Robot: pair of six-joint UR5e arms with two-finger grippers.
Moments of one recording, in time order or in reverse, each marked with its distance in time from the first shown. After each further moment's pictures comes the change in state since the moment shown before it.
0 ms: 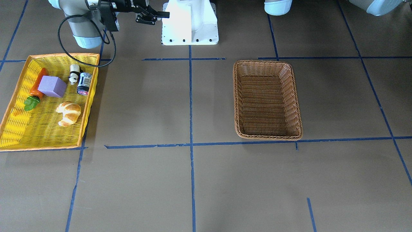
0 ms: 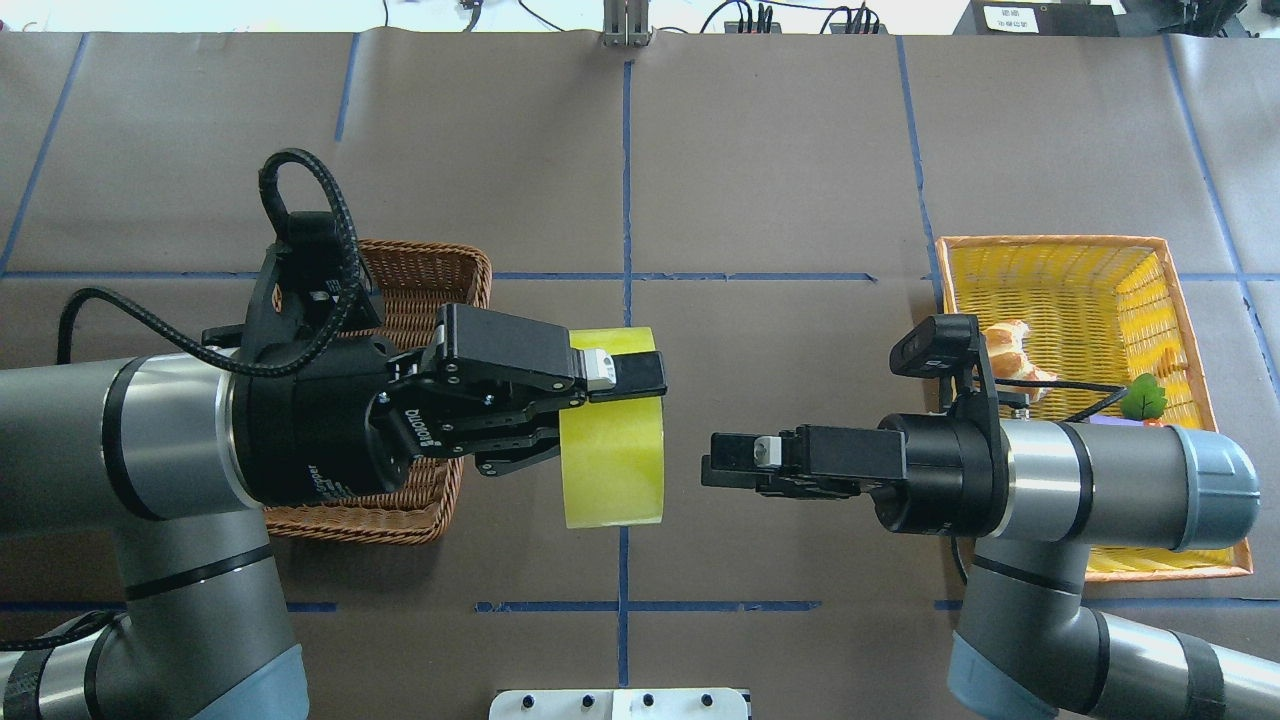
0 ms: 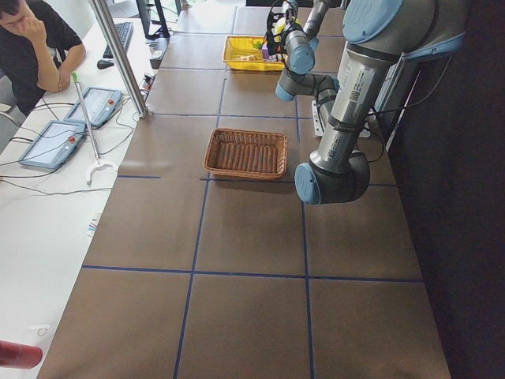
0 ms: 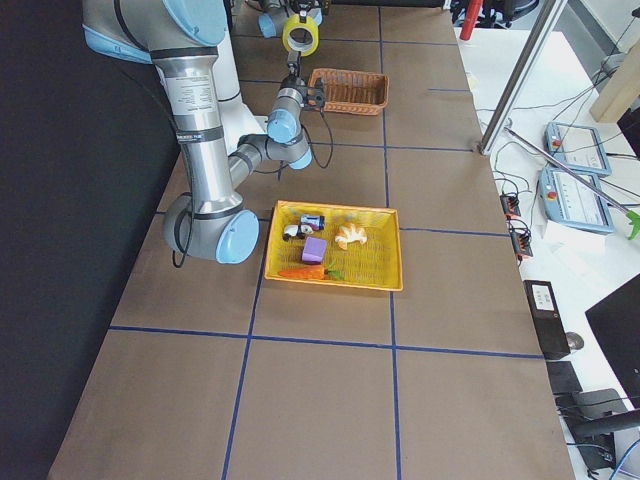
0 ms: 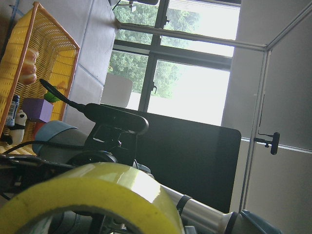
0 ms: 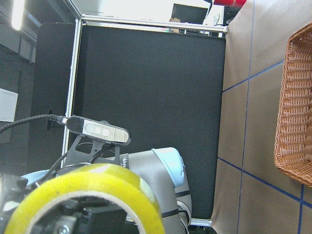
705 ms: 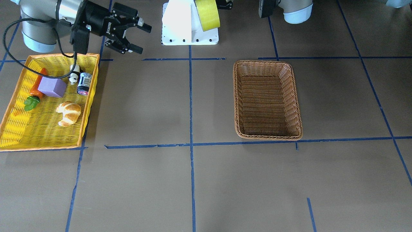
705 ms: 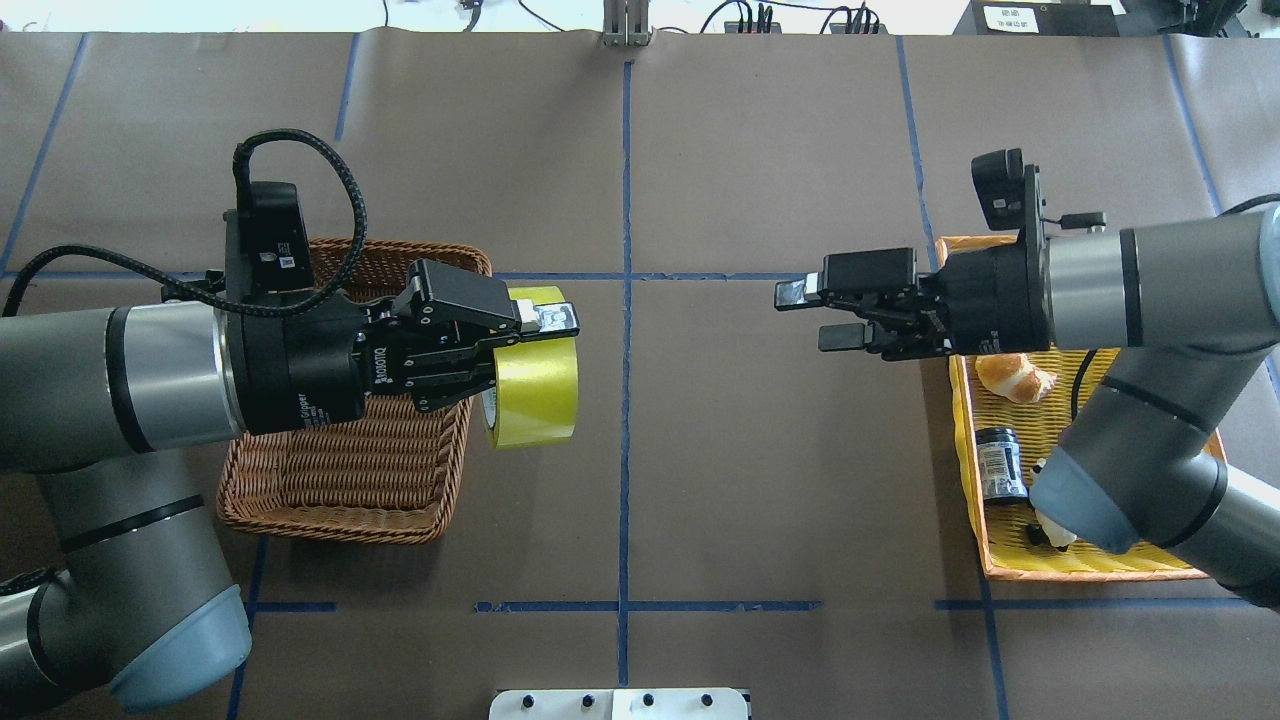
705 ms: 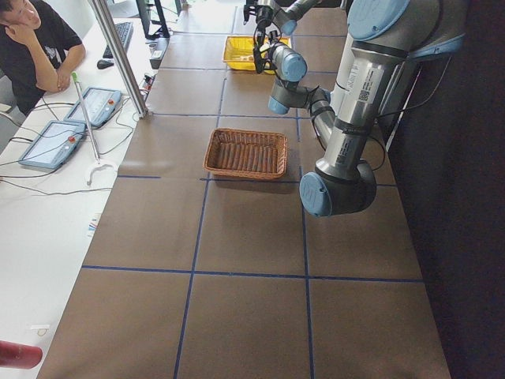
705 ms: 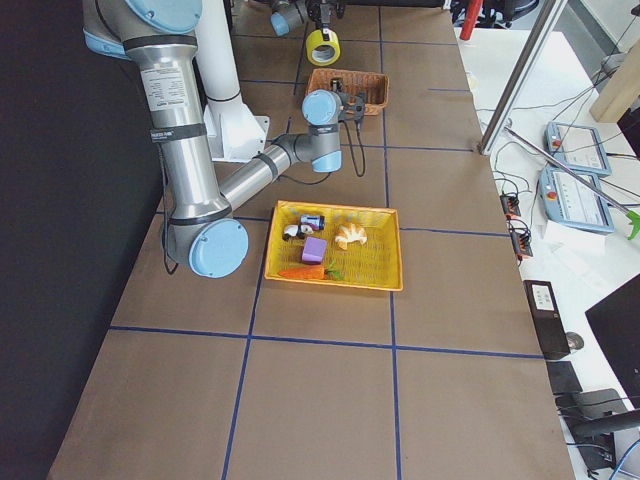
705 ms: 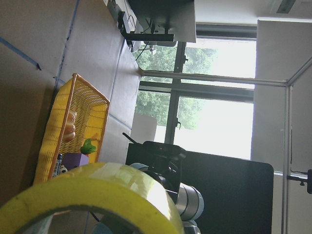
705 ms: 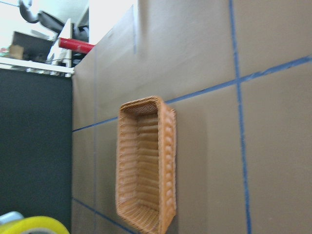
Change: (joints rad) left arm -0.095 0.114 0.007 0.219 -0.049 0.074; right arm 0.384 0.016 0.038 -0.717 0.416 -0.030
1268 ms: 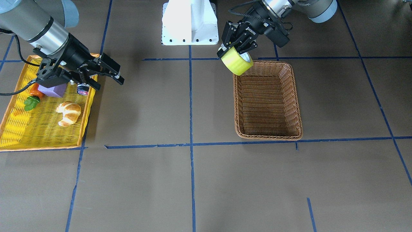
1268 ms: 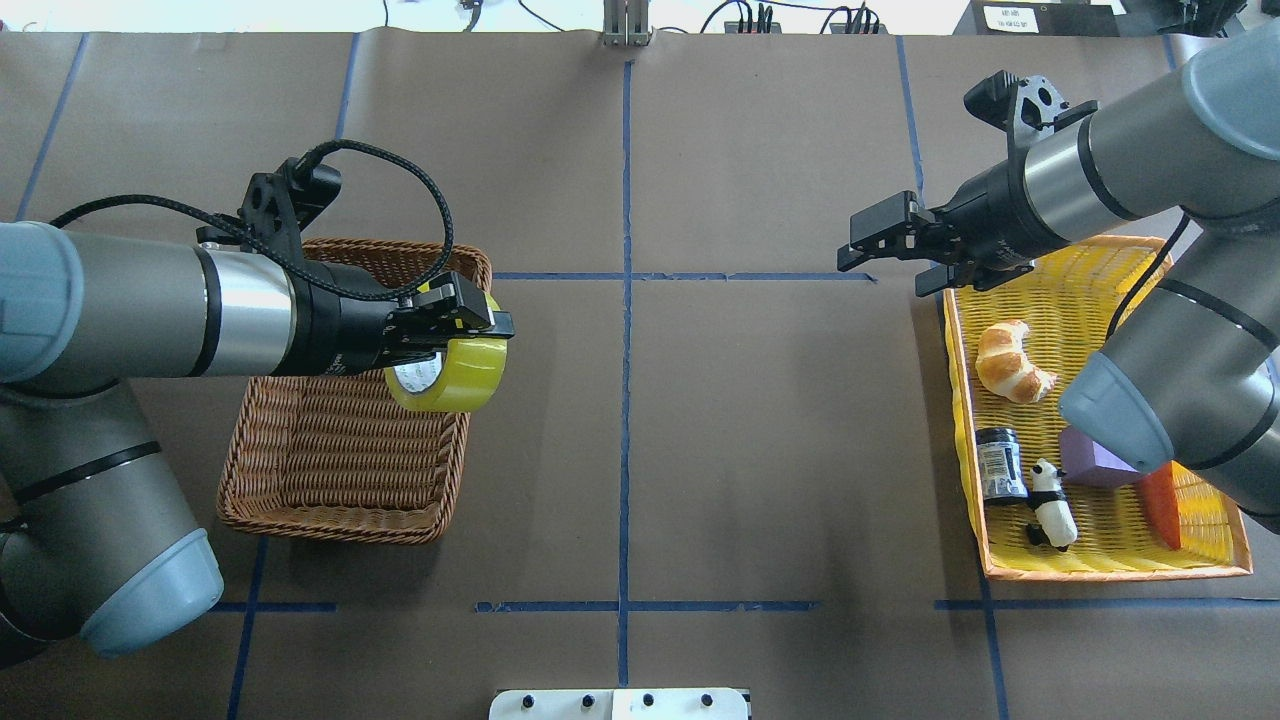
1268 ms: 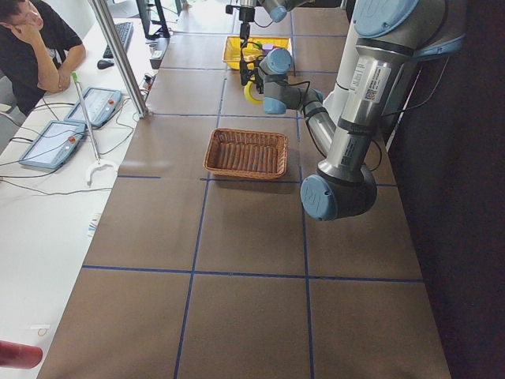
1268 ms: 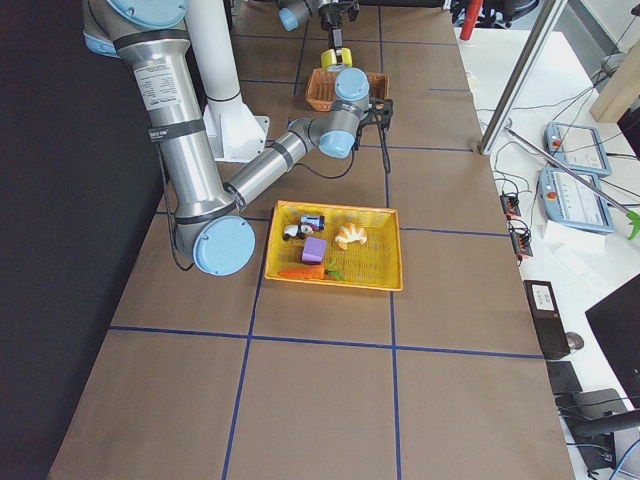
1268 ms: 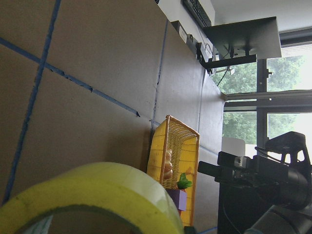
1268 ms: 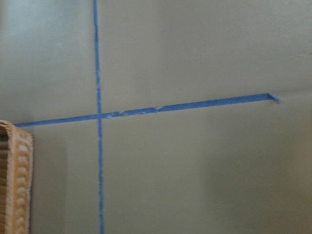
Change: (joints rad) left arm -0.076 0.010 -0.003 0.539 -0.107 0.350; right arm 0.094 0.044 0.056 -0.747 0.058 -0.531
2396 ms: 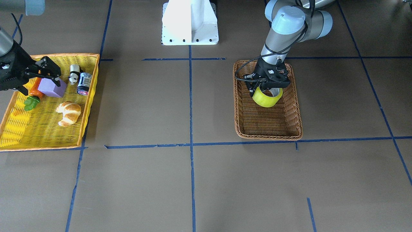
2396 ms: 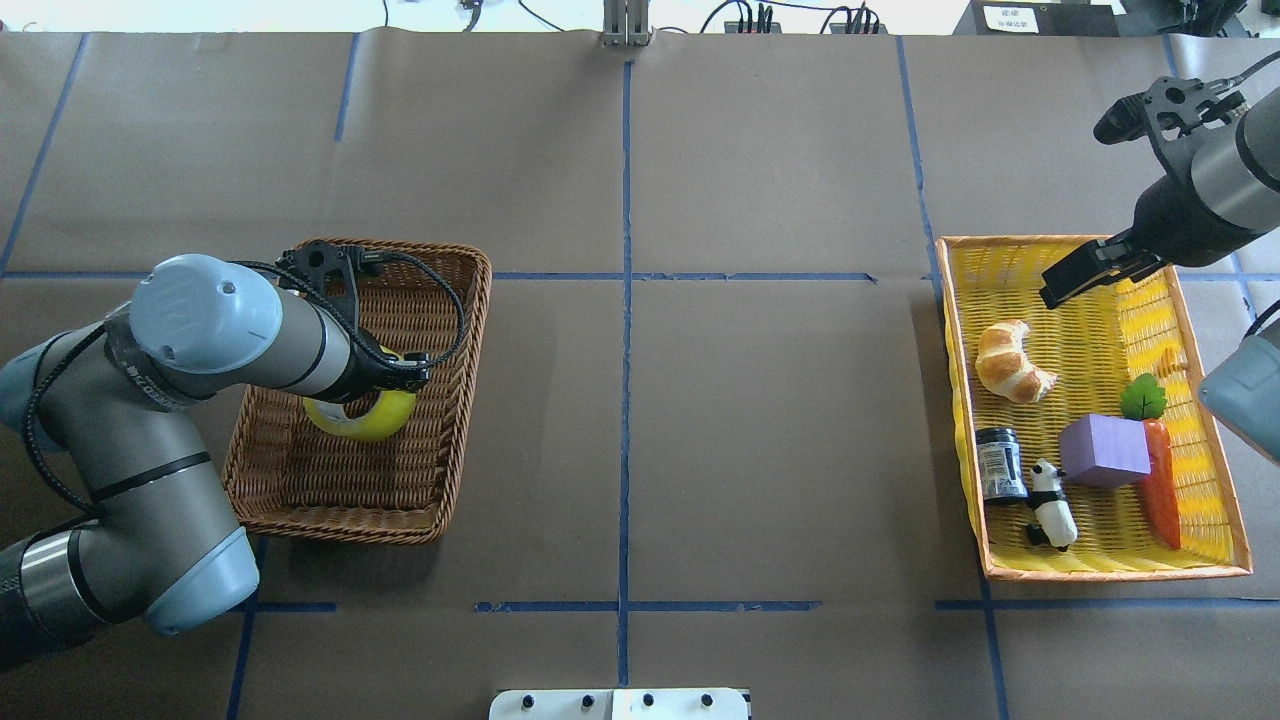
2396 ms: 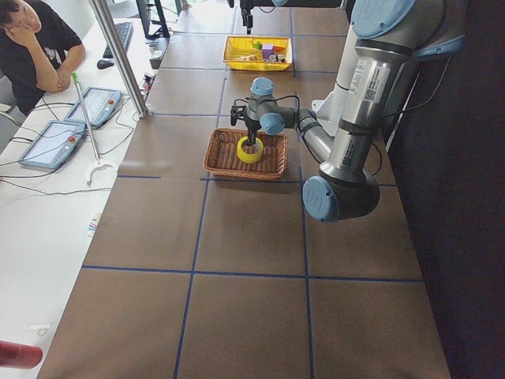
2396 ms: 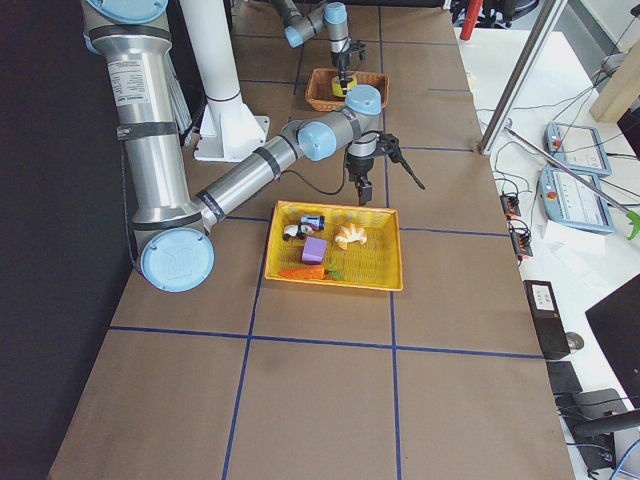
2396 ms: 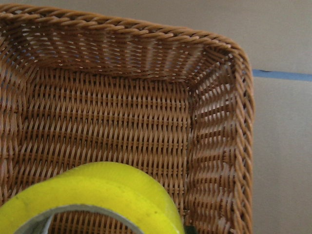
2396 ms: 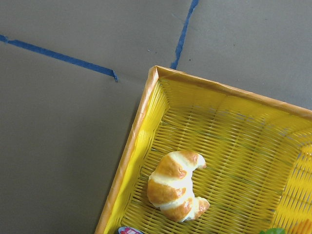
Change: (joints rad) left arm 0.037 0.022 0.183 0.347 0.061 0.352; right arm 0.143 -0.151 0.108 -0.433 -0.059 -0.754
